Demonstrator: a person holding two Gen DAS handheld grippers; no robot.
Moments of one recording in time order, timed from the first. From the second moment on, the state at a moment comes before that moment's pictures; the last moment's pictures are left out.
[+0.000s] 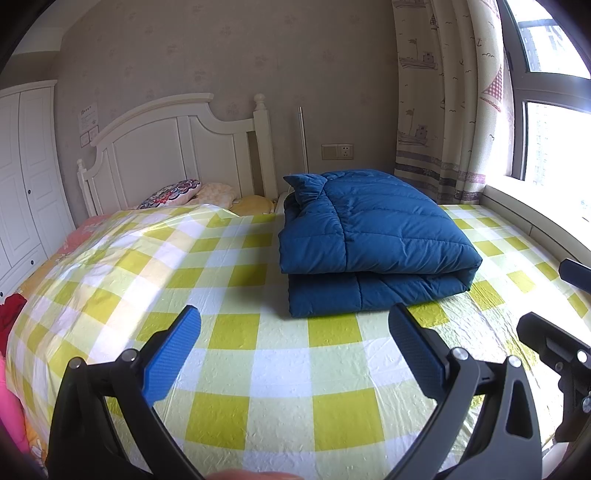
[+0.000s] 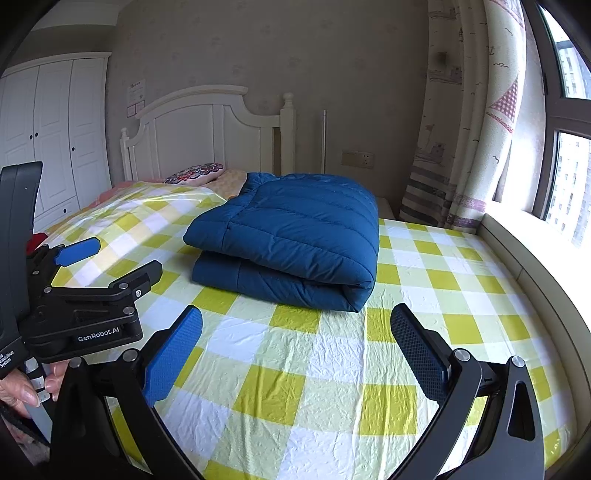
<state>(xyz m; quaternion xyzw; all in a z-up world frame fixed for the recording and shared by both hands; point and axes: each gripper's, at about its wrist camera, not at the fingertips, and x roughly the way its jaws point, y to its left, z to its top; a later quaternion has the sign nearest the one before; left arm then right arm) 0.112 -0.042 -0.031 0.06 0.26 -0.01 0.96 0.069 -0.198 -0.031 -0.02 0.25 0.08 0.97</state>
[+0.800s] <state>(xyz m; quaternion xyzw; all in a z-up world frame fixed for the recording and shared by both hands) 0.109 -0.040 -0.029 0.06 0.26 -0.01 0.96 0.069 -0.199 -0.032 -0.01 0.25 0.09 0.96</state>
